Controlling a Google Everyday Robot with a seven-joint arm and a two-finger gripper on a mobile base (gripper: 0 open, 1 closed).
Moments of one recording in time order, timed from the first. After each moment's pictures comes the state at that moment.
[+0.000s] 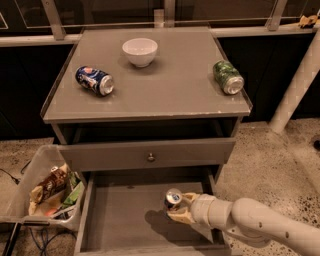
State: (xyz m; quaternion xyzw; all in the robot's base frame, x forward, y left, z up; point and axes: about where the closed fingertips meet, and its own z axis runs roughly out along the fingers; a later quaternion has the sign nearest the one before) arm 0.471 -0.084 0.514 -0.44 0.77 0.18 0.43
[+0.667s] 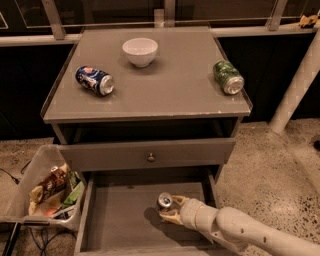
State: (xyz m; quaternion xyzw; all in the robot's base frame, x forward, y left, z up) arm 0.498 -0.059 0.448 -0.44 0.74 0.17 0.47
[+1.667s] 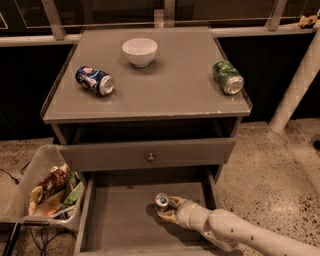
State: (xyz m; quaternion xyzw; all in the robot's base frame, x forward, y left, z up) arm 0.520 -0.053 0.392 -0.46 0.73 0.14 0.48
